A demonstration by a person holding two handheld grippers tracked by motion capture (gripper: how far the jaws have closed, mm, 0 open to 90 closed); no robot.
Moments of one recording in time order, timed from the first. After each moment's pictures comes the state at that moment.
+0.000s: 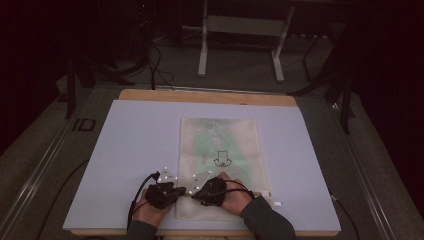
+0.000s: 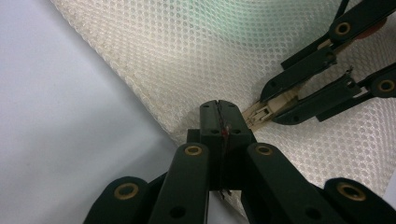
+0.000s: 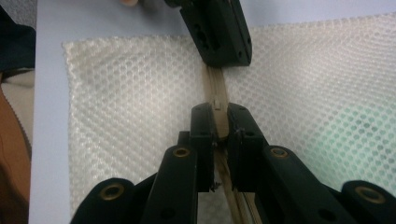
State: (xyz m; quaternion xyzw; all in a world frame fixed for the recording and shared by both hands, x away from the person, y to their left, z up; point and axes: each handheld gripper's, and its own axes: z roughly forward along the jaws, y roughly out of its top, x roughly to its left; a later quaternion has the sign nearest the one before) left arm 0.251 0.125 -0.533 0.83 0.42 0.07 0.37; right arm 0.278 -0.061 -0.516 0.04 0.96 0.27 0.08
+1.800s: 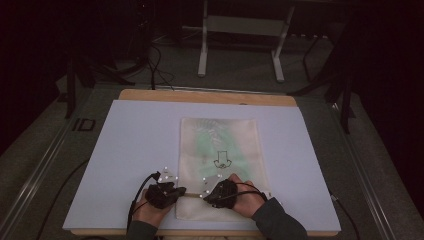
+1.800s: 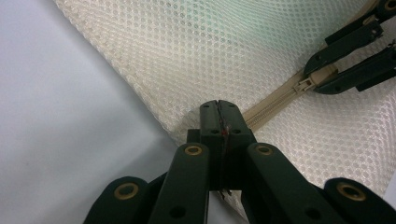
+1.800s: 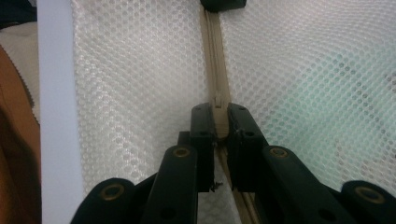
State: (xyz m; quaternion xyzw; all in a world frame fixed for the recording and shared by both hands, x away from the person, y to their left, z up) left arm 0.252 0.125 -0.532 0.83 0.42 0.07 0.36; right arm 0.270 -0.088 -0.509 0.03 0.97 0.24 0.10
